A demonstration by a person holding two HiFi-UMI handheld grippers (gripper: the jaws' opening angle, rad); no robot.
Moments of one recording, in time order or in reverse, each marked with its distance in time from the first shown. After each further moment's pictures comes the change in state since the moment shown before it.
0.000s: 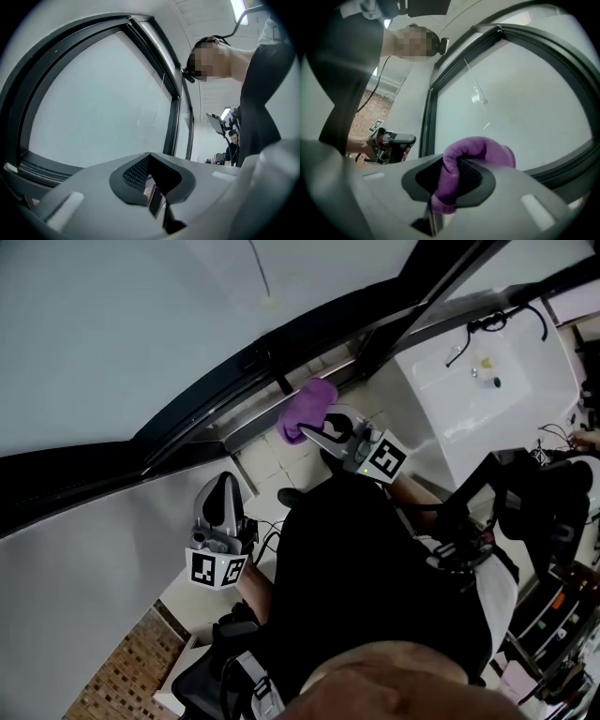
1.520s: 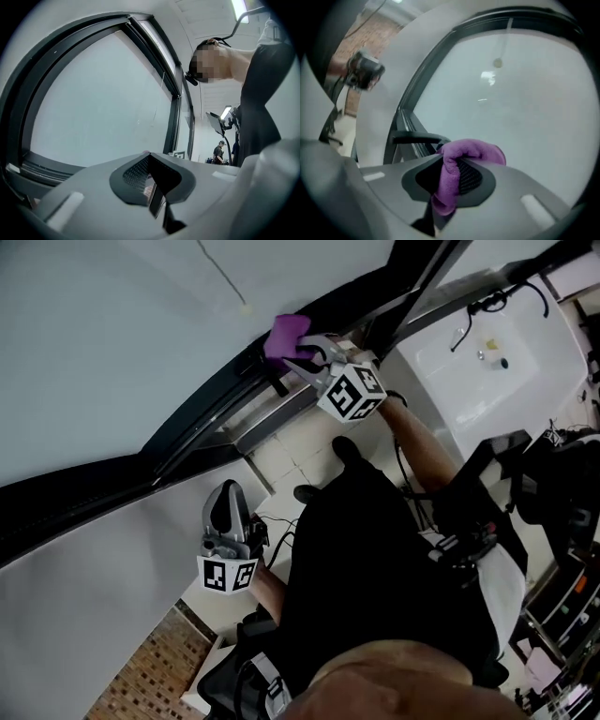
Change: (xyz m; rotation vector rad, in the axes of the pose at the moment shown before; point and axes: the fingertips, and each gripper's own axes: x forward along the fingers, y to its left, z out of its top) left arm 0.000 -0.007 0.005 0.007 0.011 0.017; right arm 0.052 -0.129 -0.030 -0.629 0.558 -0.096
